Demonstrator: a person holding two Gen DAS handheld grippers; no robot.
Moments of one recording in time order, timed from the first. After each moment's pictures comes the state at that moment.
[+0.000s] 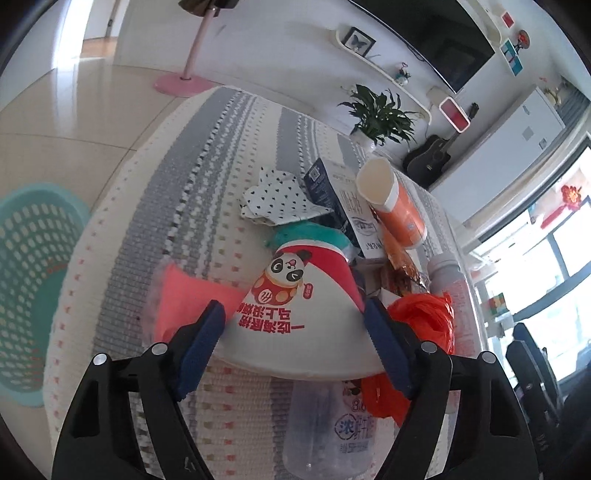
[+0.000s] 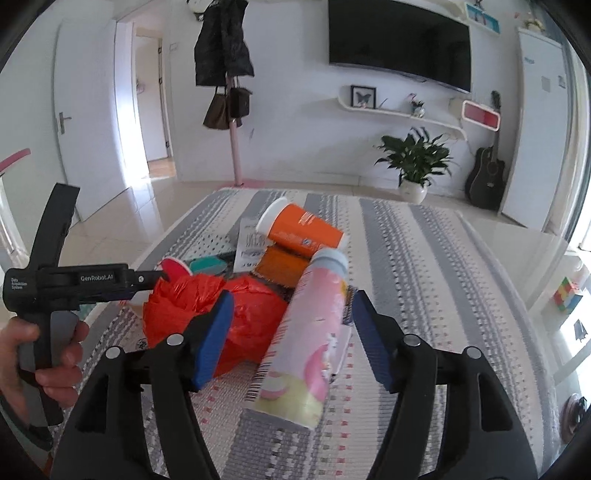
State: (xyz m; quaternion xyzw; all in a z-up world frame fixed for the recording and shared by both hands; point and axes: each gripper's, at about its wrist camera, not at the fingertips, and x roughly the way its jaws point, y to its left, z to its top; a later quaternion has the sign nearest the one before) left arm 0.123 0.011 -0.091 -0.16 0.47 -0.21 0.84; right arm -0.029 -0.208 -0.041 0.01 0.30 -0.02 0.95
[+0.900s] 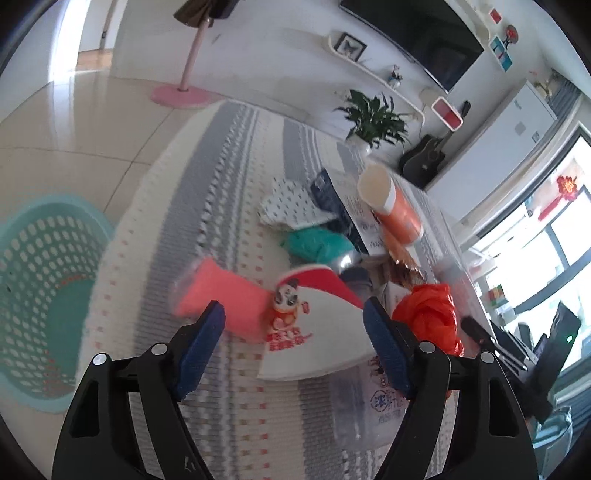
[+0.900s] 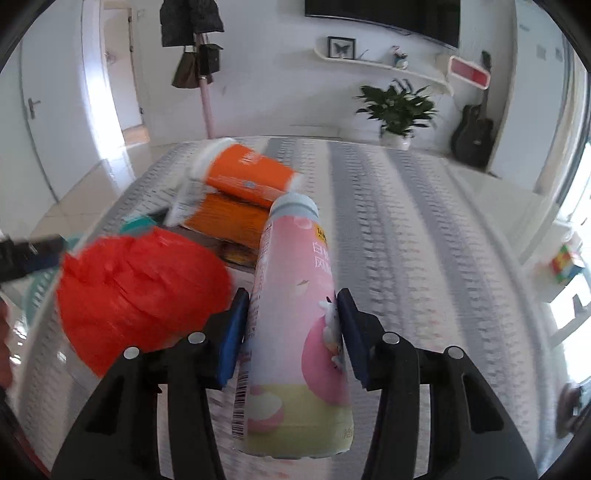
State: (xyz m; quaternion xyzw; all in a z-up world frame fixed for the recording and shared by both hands) left arm 0.101 0.052 -0.069 -0.14 0.45 -0.22 0.85; right arm -0.010 -0.265 -0.084 0.02 0.38 -0.07 0.92
